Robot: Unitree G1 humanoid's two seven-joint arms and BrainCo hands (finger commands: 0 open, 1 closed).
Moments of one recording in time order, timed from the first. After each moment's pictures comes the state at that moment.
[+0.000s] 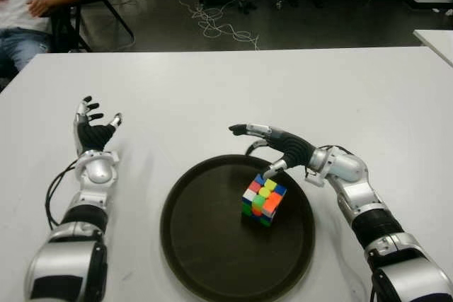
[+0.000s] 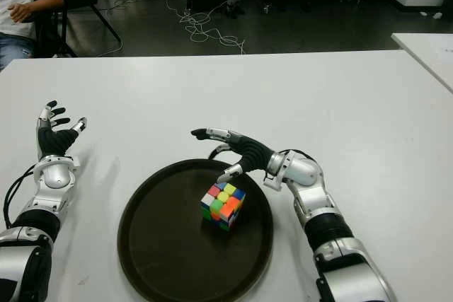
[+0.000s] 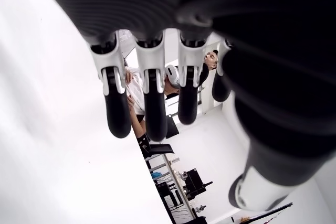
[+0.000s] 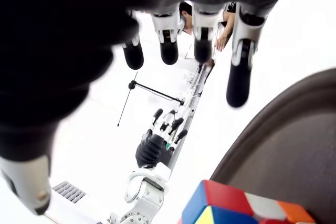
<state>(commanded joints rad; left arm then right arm) -0.57 0.27 0.10 1.13 0.16 -0.39 0.48 -0.48 -0.17 0.15 0.75 0.11 -0.58 0.84</state>
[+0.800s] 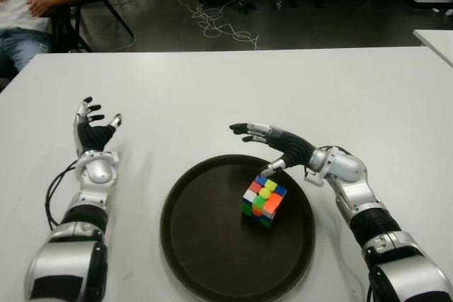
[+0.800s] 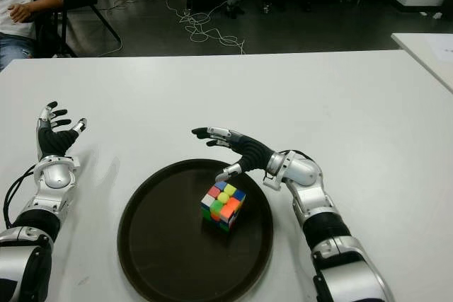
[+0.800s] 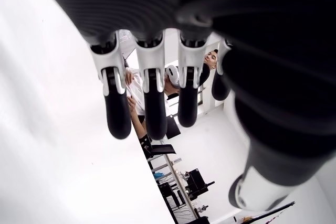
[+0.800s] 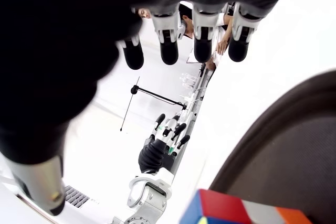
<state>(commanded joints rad) -0.57 0.27 0.10 1.13 0.16 -0.38 0.48 -0.50 -0.16 0.14 0.78 0.10 -0.61 0.84</state>
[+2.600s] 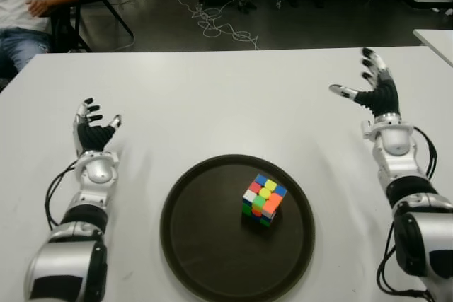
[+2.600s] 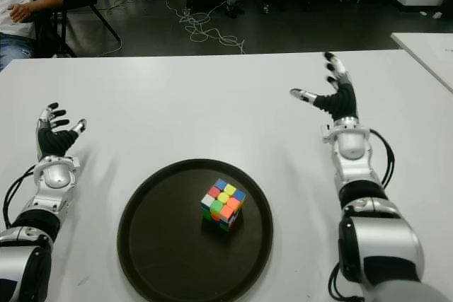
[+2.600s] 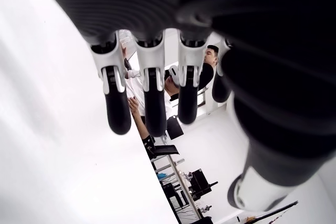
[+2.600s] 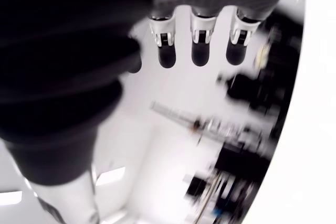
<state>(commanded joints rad) -0.56 0.28 0.10 1.14 0.16 -0.40 0.47 -0.68 -0.29 -0.09 1.19 -0.11 -0.59 -0.22</state>
